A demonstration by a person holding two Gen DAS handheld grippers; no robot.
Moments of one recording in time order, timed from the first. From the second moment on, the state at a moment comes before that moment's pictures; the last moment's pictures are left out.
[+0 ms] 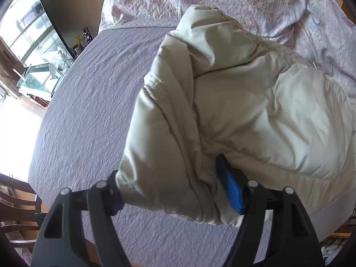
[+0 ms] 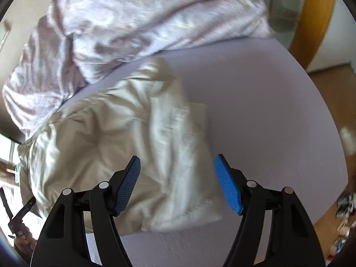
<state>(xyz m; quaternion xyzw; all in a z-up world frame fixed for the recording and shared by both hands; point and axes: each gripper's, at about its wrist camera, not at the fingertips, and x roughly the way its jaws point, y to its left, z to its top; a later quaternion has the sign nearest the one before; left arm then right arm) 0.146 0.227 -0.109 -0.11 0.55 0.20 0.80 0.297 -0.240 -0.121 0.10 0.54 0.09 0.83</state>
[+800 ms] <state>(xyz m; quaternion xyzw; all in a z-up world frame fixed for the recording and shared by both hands) 0.138 0.240 -0.107 -0.18 0.54 0.21 0.80 0.277 -0.056 -0.164 0.02 0.59 0.24 0.77</state>
